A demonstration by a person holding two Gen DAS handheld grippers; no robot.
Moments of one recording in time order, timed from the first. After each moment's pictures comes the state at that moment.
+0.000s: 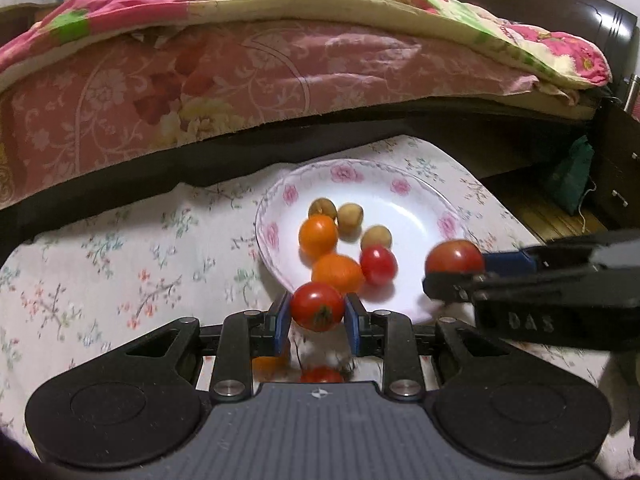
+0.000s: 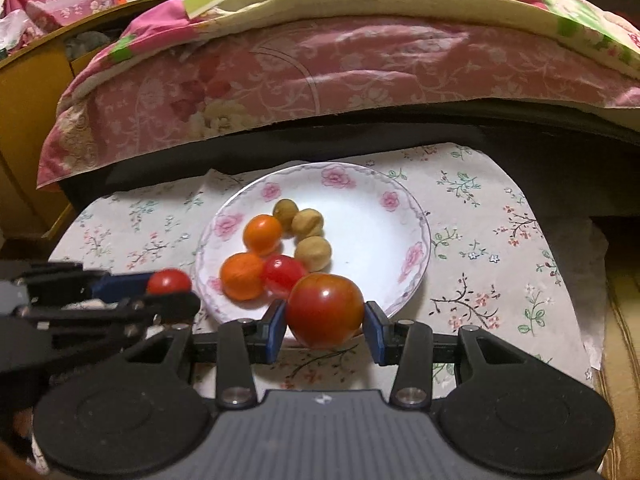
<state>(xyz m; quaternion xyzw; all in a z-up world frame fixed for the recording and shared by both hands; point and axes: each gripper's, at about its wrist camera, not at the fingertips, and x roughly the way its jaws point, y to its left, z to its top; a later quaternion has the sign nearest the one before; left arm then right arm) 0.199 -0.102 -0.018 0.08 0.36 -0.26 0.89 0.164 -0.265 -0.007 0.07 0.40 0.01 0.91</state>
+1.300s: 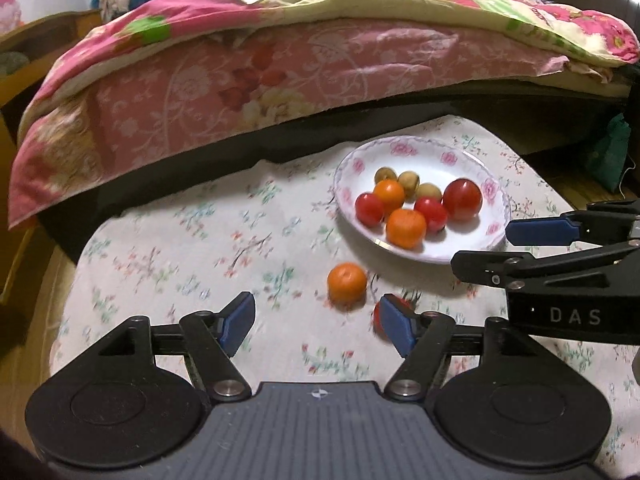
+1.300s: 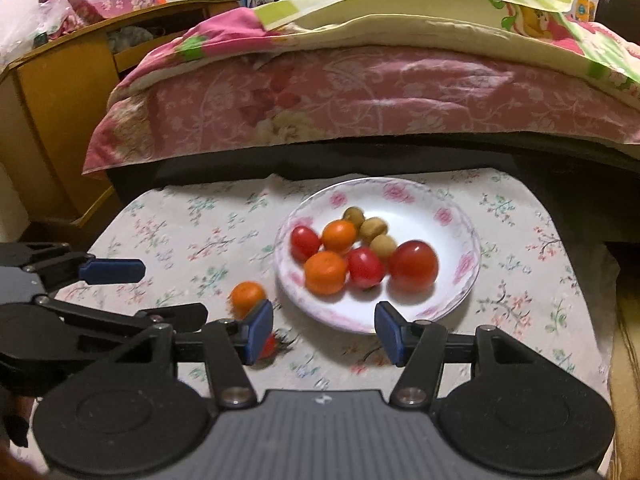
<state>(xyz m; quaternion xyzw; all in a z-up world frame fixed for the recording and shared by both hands) 0.152 -0.053 0.005 0.12 0.37 -0.19 0.90 0.126 -0.211 0.017 0.05 0.38 0.05 0.92</state>
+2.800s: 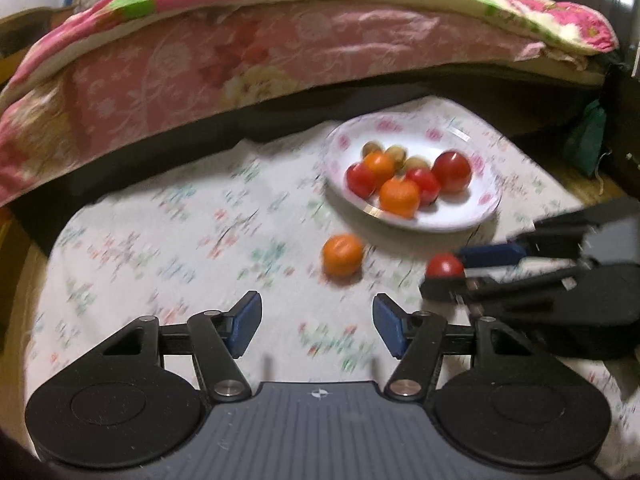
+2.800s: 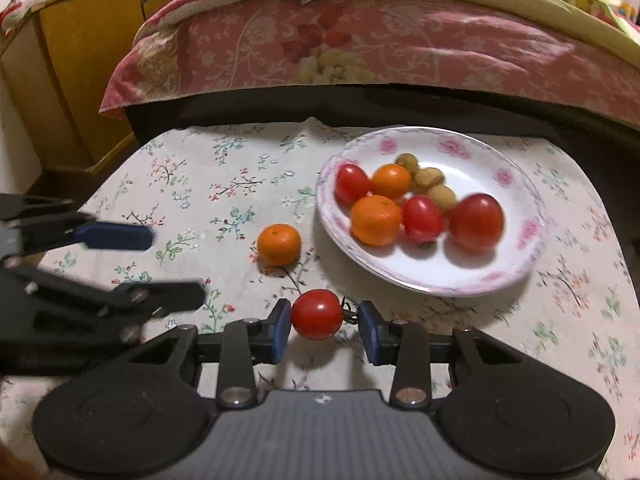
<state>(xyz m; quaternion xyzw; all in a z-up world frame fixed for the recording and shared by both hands) 0.163 -0.042 -0.018 0.12 0.37 -0.24 0.89 0.136 -0.196 -0.025 0.03 0.41 0.09 0.91</state>
